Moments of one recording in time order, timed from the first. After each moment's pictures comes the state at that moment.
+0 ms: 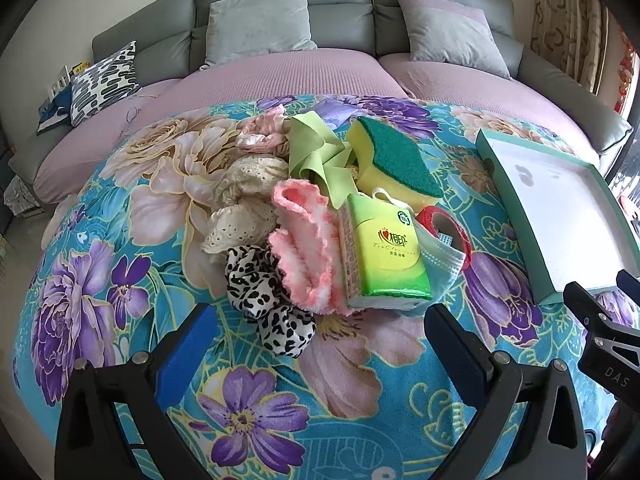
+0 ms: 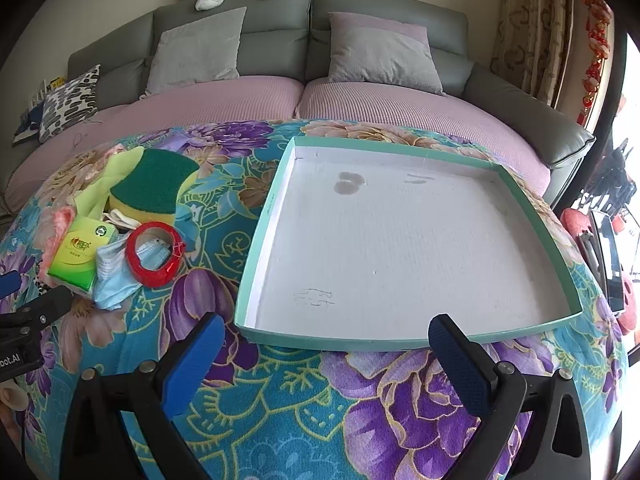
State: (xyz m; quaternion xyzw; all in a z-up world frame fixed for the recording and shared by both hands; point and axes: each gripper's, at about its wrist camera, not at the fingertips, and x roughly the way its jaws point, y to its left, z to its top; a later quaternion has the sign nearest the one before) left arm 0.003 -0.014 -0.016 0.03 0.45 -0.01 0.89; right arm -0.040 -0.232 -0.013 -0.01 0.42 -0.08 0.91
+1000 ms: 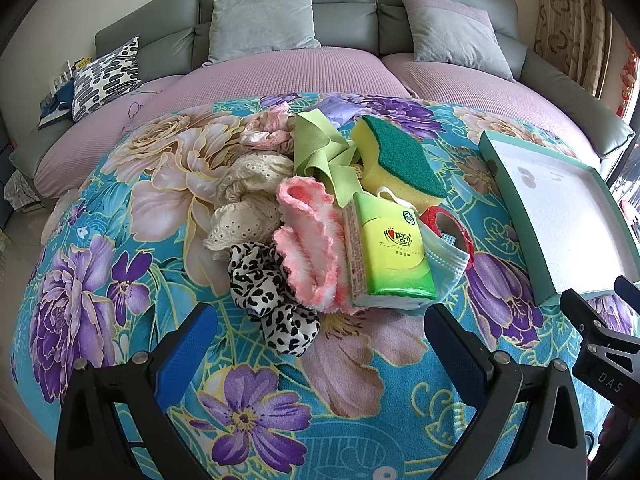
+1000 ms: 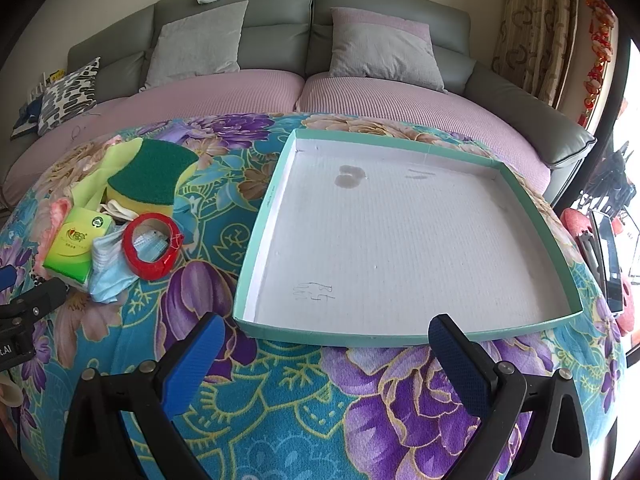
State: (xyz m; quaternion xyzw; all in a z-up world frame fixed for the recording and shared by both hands) left arm 0.004 -0.012 -0.016 0.02 0.45 -0.01 0.89; right arm -0.036 -0.239 -0.016 -0.01 0.42 -0.07 0.90
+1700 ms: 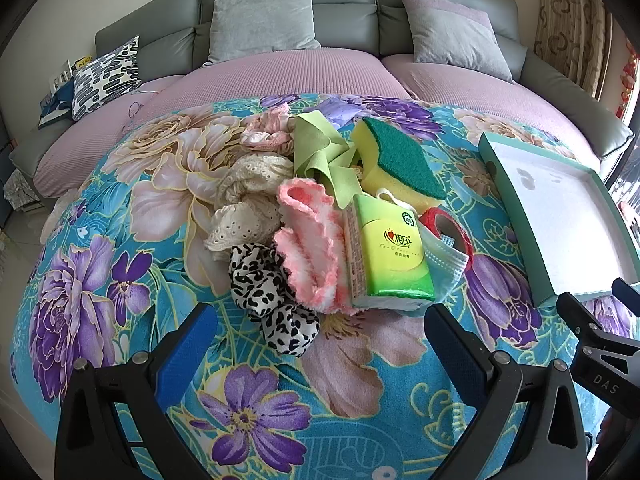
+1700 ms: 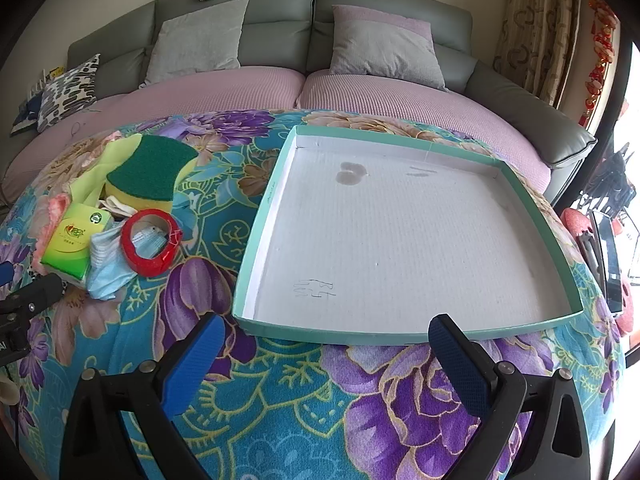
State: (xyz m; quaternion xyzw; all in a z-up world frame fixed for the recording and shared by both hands) left arm 0.004 -0.011 -0.016 0.02 0.45 -0.01 0.89; right arm -0.035 -0.240 -0.018 -0.01 0.43 -0.07 0.90
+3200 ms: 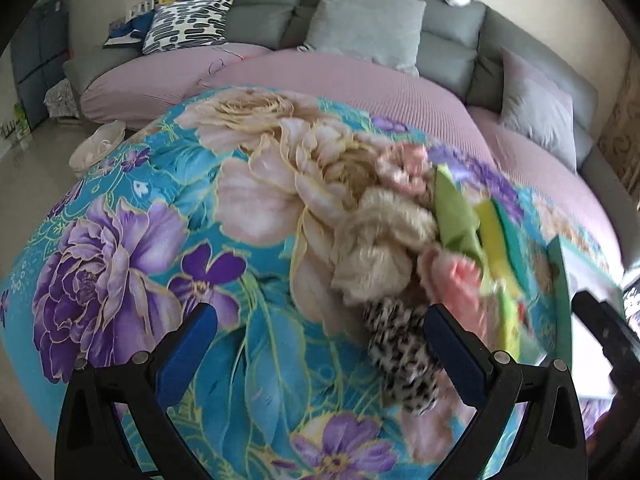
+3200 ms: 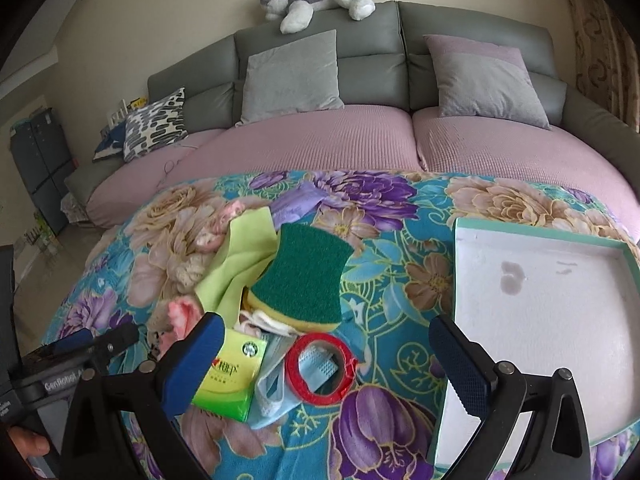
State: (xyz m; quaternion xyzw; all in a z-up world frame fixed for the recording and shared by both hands) left arm 0.019 0.083 -0.011 -0.11 0.44 0.09 0.89; right arm 0.035 -0.168 0.025 0.05 0.38 0.10 0.92
